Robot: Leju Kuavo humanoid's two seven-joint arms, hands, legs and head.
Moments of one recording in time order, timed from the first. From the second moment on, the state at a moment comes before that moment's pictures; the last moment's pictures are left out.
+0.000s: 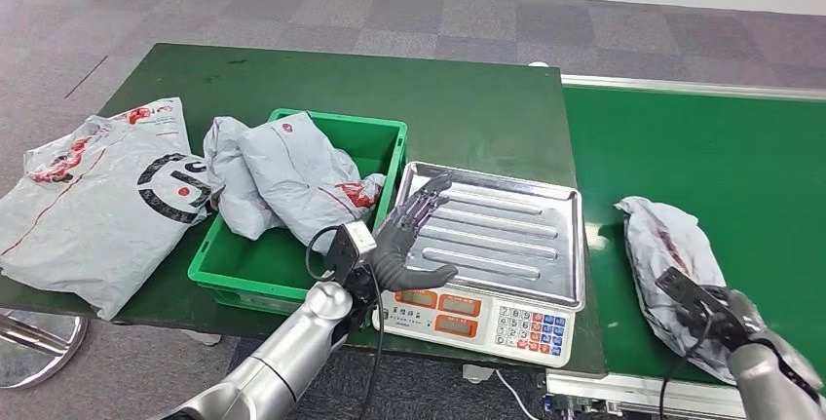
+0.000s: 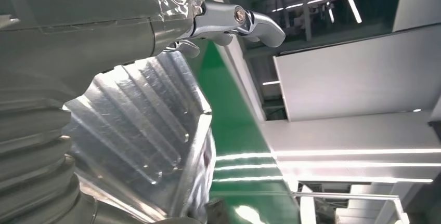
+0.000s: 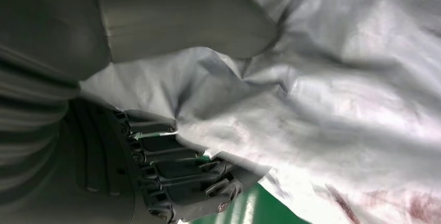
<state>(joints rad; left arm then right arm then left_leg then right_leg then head) -0.51 -0.21 -0.41 -0.80 0.00 -0.30 -0.70 -0.45 -0.34 -0.29 -0.59 0.93 0.04 -0.09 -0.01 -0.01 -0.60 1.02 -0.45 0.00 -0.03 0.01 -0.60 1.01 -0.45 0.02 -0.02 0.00</state>
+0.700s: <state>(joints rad) -0.51 -0.20 -0.40 -0.77 -0.01 -0.29 -0.70 -0.51 -0.29 -0.27 -0.55 0.89 0.02 -0.20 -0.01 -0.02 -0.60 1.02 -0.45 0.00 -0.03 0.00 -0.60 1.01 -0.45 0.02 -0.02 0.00</state>
